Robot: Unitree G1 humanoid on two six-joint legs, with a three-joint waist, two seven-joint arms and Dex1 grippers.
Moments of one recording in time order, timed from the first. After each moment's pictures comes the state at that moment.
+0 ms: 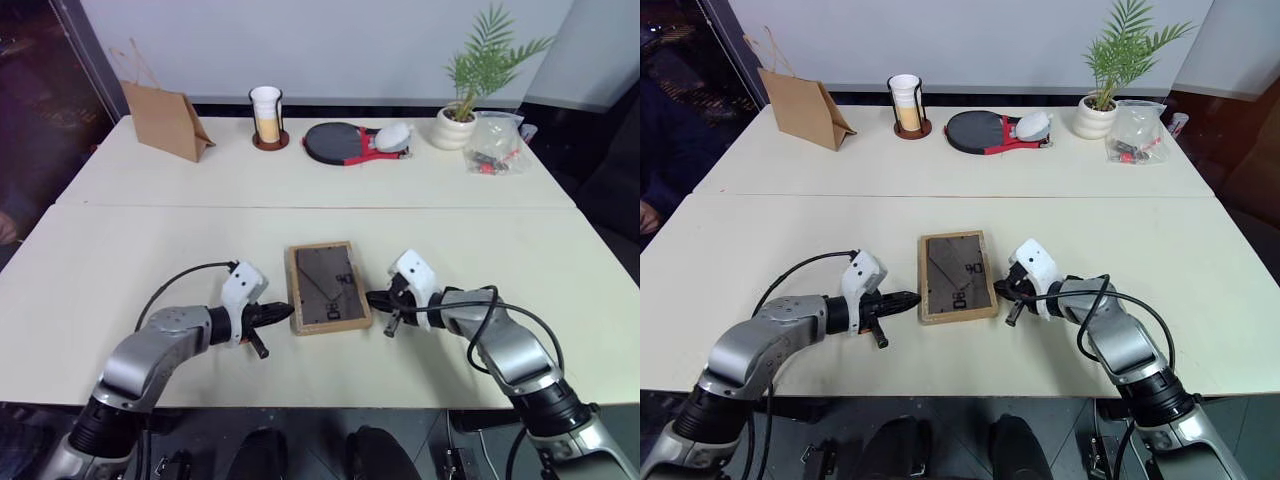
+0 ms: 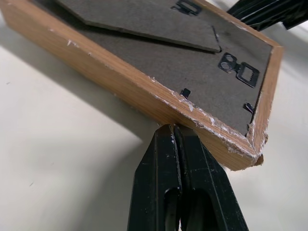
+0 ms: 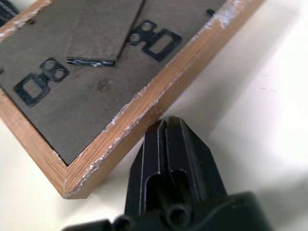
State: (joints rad) left arm -0.21 0.60 -0.11 -0.31 -0.47 0.77 -0.73; right arm -0.32 -0.58 0.25 -0.23 0.07 0.62 0.82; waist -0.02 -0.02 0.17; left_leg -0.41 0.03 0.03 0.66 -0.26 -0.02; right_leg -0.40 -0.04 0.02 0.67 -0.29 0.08
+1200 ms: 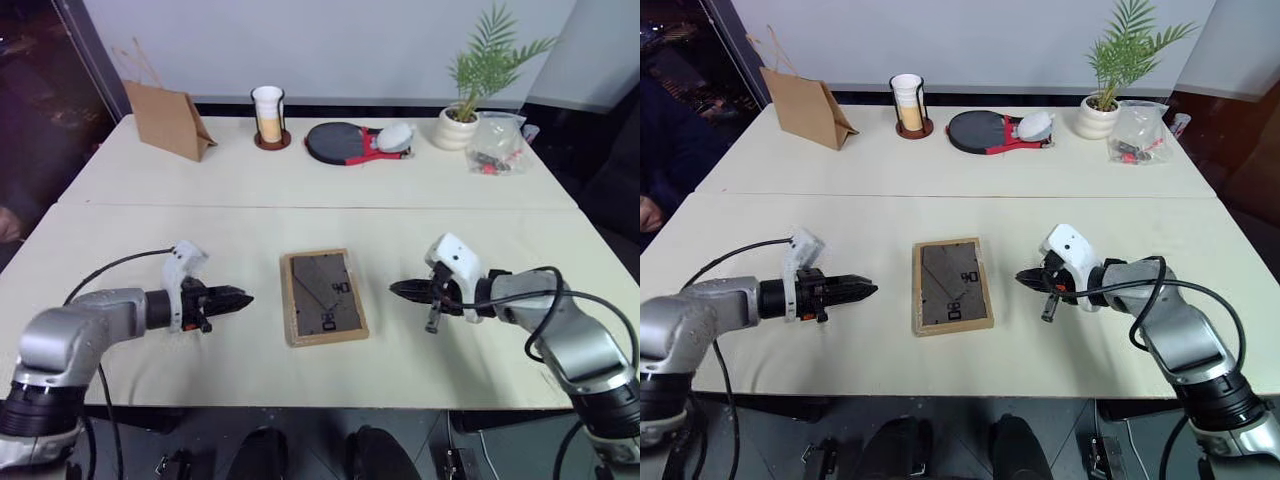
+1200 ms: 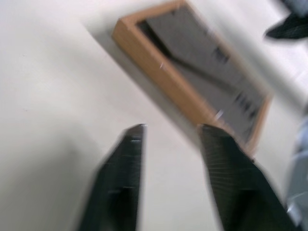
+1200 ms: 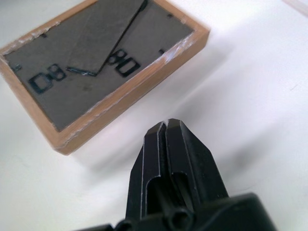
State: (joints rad) left arm -0.37 0.65 0.26 -0.14 -0.82 1.27 -0.76; right arm -0.32 -0.85 0.12 -0.32 0.13 0.47 0.96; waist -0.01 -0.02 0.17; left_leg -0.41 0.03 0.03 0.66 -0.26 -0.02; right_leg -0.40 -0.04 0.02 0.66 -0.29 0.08
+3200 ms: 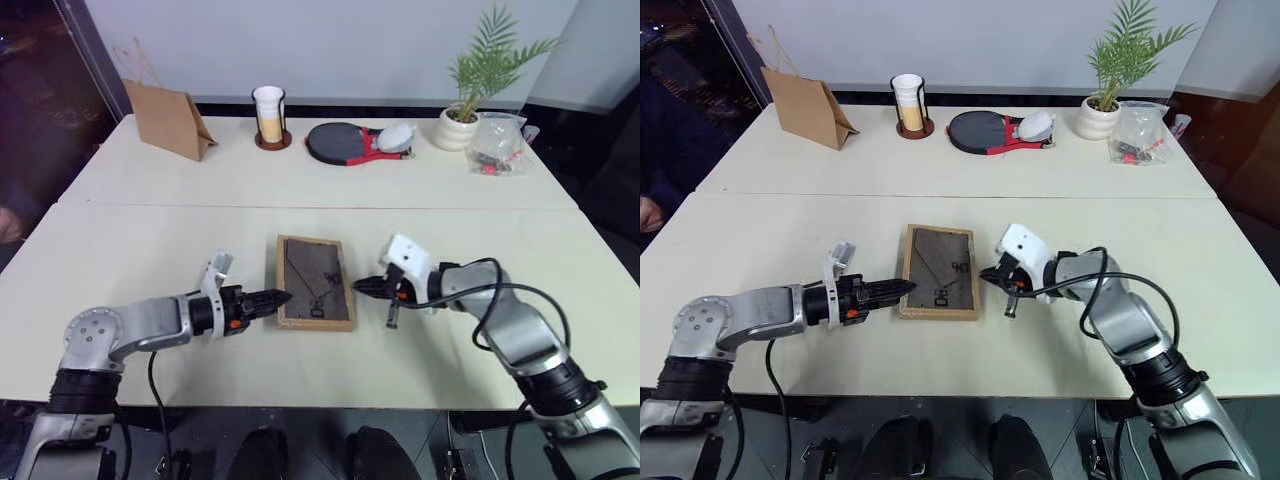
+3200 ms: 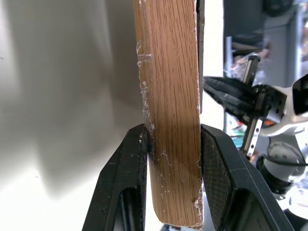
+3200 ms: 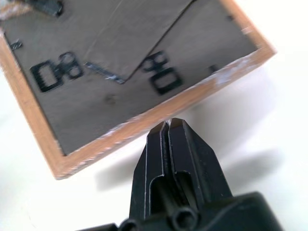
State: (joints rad) left arm -0.34 0.63 0.10 0.07 -1.93 1.24 0.14; right arm -0.45 -0.65 0.20 -0.26 0.07 0.52 0.98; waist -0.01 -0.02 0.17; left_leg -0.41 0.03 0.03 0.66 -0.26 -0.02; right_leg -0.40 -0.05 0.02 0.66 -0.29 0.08
